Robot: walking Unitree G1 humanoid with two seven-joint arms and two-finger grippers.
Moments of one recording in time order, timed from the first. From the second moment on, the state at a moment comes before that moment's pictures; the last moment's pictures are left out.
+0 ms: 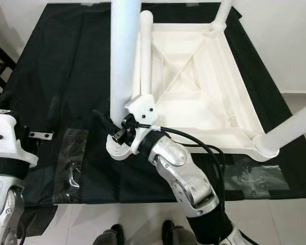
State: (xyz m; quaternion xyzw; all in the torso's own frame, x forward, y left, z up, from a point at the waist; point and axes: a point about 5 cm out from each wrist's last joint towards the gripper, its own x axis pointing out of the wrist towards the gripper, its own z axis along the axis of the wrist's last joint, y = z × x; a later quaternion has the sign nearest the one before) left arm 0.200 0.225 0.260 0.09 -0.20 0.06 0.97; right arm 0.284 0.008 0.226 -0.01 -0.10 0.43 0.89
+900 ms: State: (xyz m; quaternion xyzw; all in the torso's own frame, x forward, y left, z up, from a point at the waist) left arm 0.200 0.224 0.253 0.06 -0.17 0.05 0.98; right arm 0.337 -0.035 0.256 -0.07 -0.09 0.77 0.63
